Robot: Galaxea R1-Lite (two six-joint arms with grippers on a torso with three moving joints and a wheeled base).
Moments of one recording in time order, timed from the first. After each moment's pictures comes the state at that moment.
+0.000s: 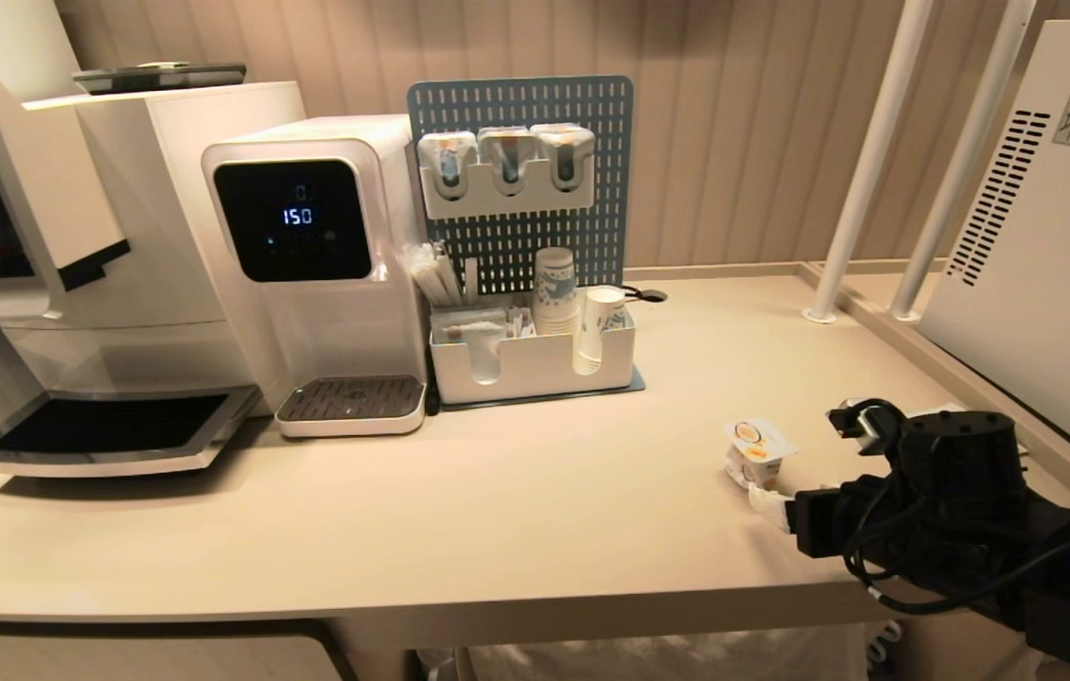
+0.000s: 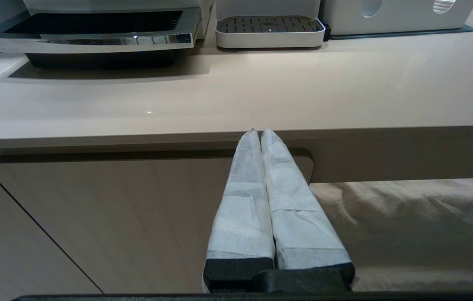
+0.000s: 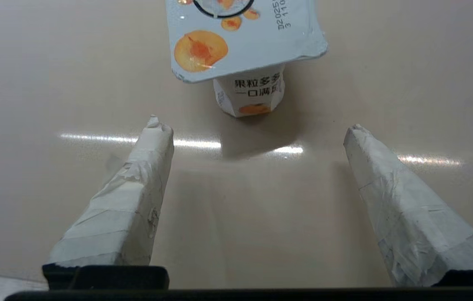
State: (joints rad) left arm 0.00 0.00 0.00 0.00 0.00 -0.01; right arm 0.35 1.81 -0.43 -0.82 -0.13 0.16
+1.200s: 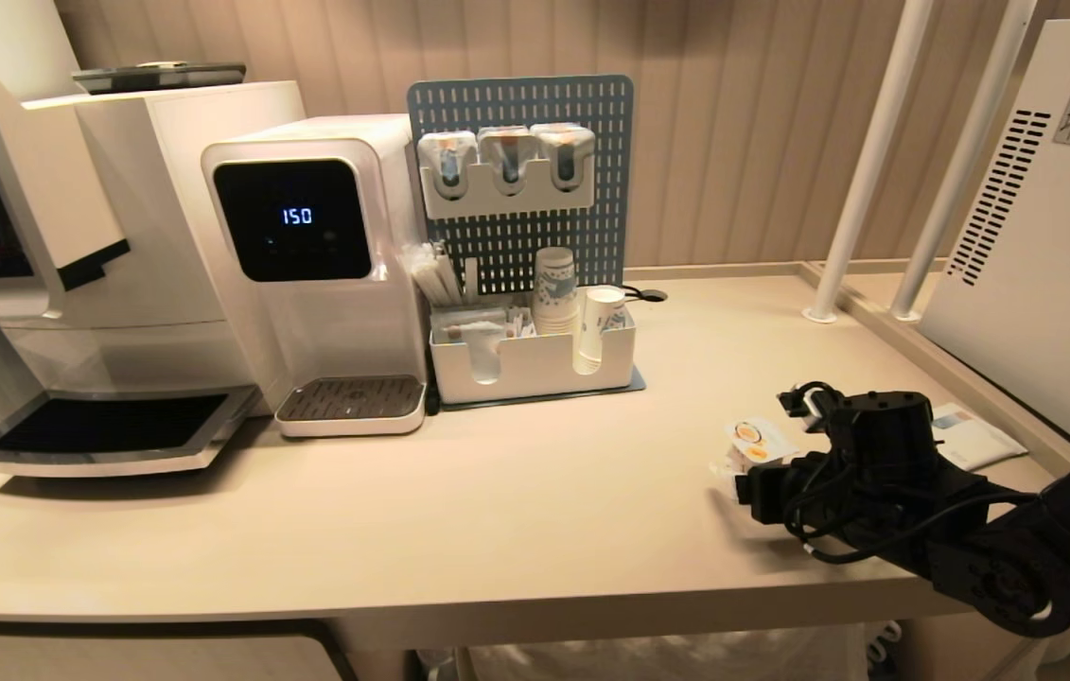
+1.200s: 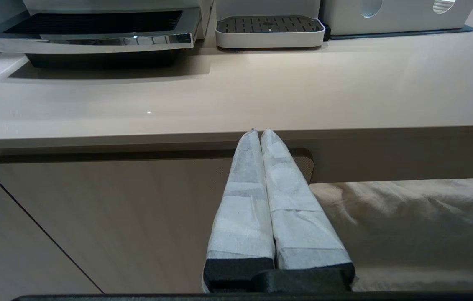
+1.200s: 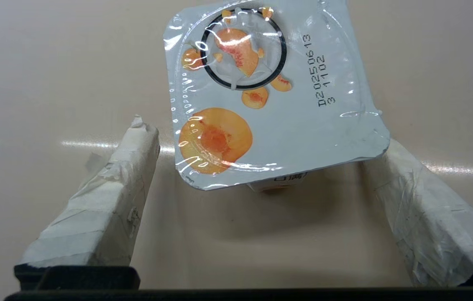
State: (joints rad) left arm 0.00 0.00 0.00 0.00 0.00 -0.01; right arm 0.35 1.97 -0.58 -0.83 -0.13 0.17
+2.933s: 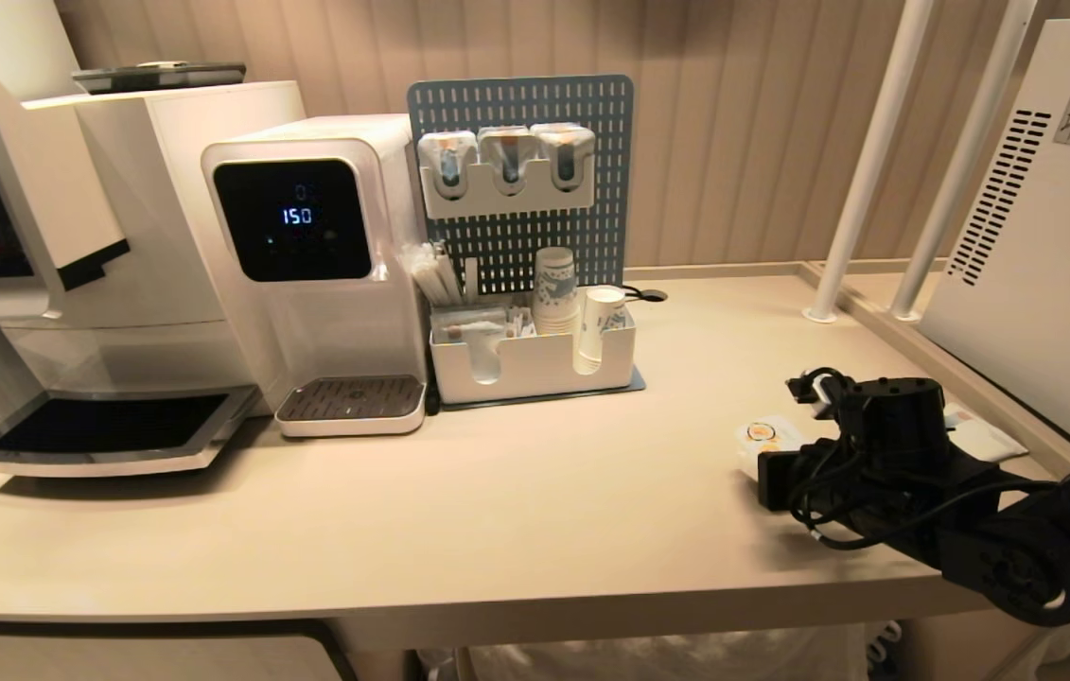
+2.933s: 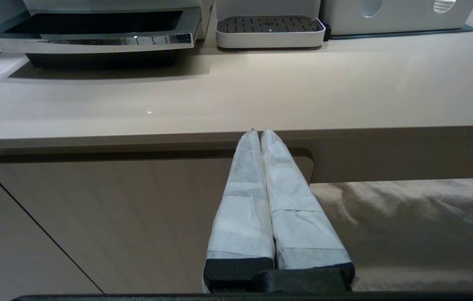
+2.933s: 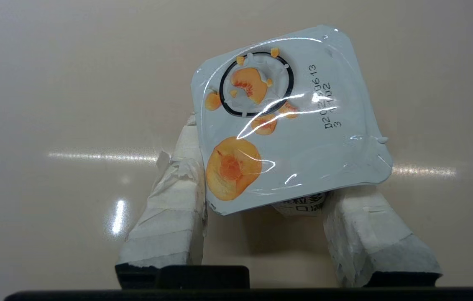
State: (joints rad) left arm 0.00 0.00 0.00 0.00 0.00 -0.01; right arm 0.35 1.92 -0.61 -0.78 -0.17 0.16
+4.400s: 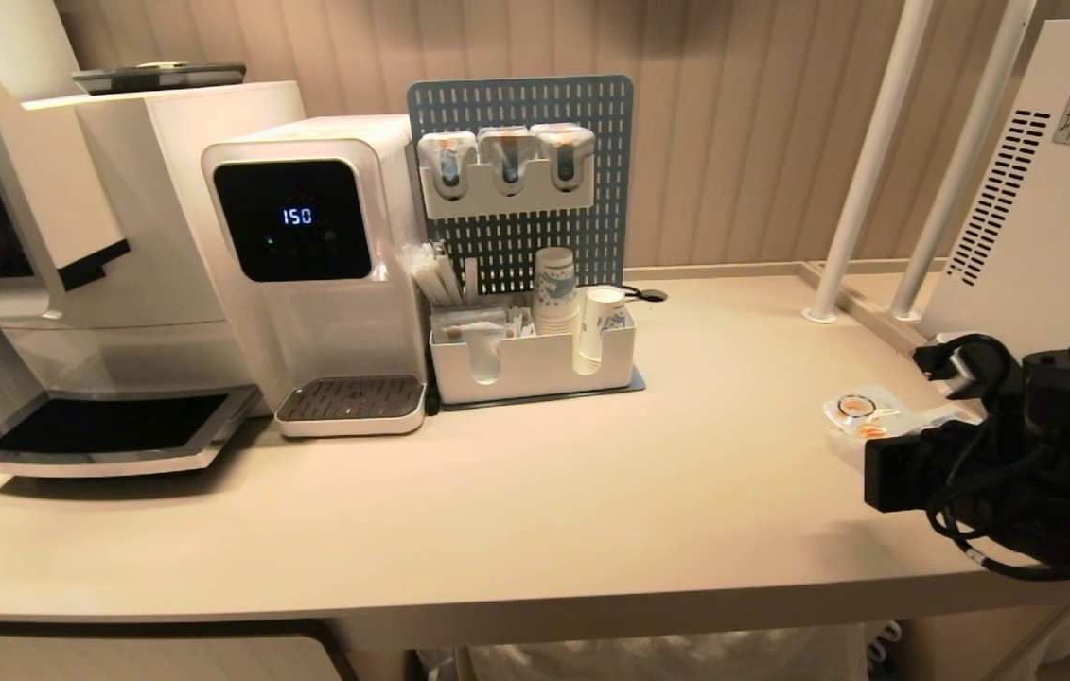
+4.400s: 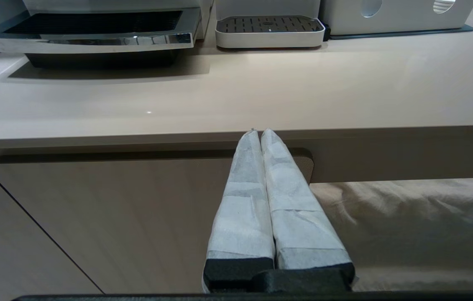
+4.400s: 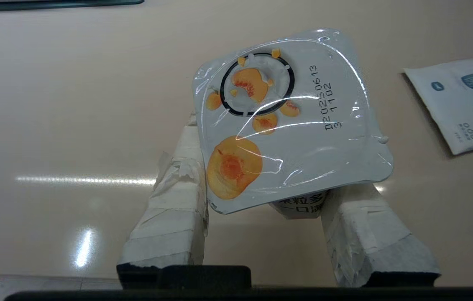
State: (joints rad) left arm 0.00 0.00 0.00 0.00 0.00 -0.01; right arm 0.31 1.52 -0.50 -0.60 -0.22 0.06
